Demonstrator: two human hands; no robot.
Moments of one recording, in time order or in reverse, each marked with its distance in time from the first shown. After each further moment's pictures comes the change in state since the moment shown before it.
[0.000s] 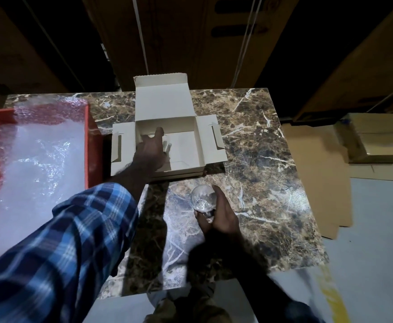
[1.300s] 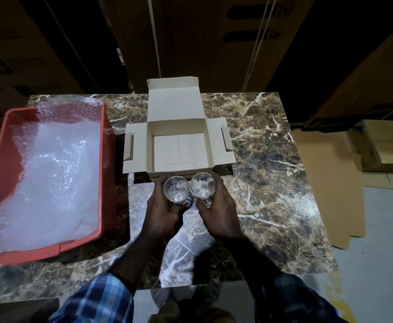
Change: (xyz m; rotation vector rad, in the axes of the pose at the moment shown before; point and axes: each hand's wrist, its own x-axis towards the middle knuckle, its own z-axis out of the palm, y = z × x) left_hand -0.159 0.004 0.029 -0.784 0.148 -0.055; right_hand 0.033 -0.013 0.005 0.065 -0.128 0.007
